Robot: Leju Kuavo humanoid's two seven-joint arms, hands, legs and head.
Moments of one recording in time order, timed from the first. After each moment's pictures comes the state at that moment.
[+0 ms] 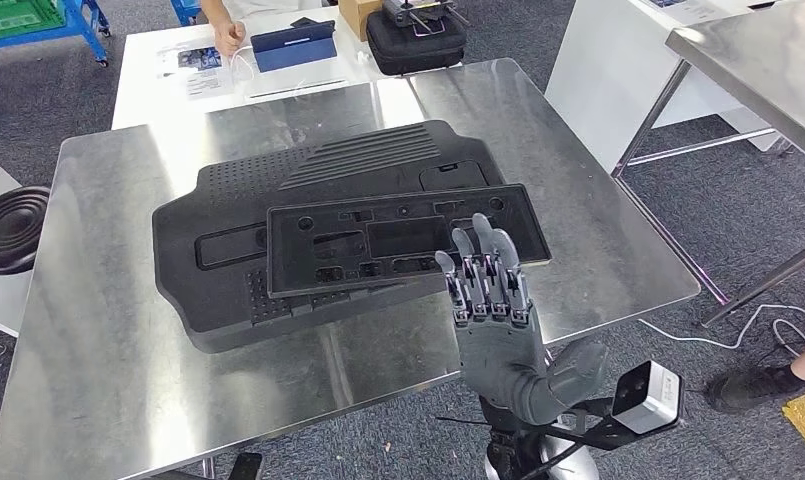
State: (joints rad) left arm -0.13 -0.21 0.67 -0.21 -0.74 0.30 -0.19; right arm 0.03 -0.01 0.52 -1.90 -0.50 0.26 -0.50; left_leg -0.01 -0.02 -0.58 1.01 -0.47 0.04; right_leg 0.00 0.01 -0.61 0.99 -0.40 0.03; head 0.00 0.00
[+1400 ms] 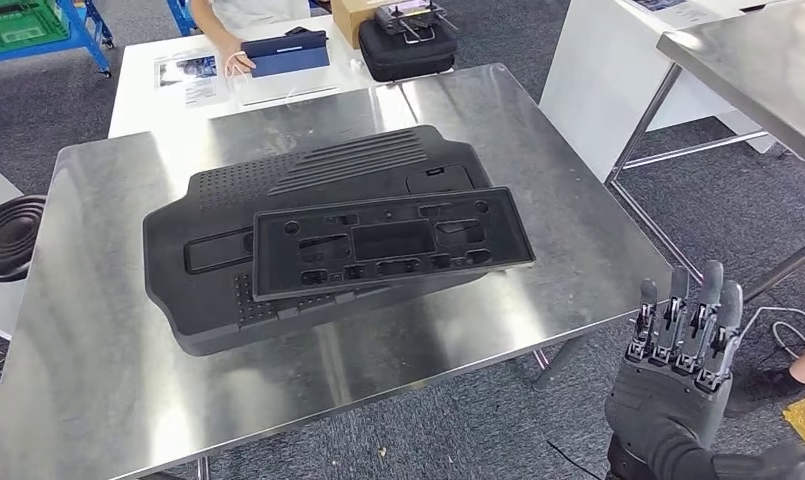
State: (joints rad) left arm -0.02 -0.09 0.71 -0.21 -0.75 0.23 -0.25; right arm 0.36 0.07 0.13 -2.17 -0.36 0.09 -0.57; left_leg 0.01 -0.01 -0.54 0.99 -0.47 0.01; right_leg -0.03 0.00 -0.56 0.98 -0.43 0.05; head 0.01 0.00
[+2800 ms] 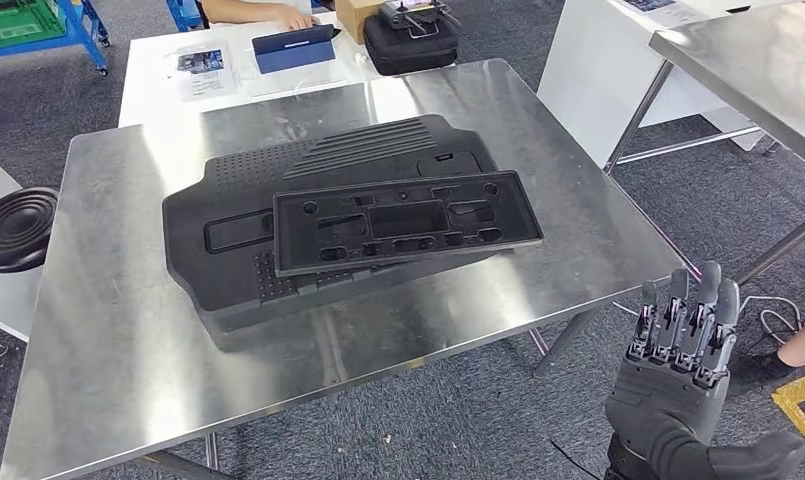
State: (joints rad) left arm -0.02 -0.10 0.73 -0.20 -0.76 0.22 -0.25; right arm 0.37 0.09 0.11 -2.17 -0.35 0.05 -0.54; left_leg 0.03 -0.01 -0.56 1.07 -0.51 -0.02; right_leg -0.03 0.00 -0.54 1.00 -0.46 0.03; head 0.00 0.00
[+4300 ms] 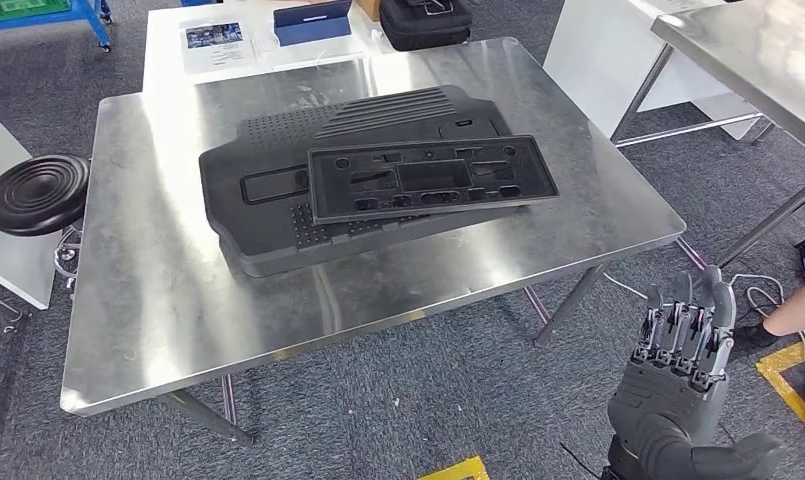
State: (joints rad) left arm -0.03 -0.10 0.74 -0.20 -0.77 0.22 -0.26; right arm 0.38 0.07 0.11 -2.16 -0.22 -0.05 -0.56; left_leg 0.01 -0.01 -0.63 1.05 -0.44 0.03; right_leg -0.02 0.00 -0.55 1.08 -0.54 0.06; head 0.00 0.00
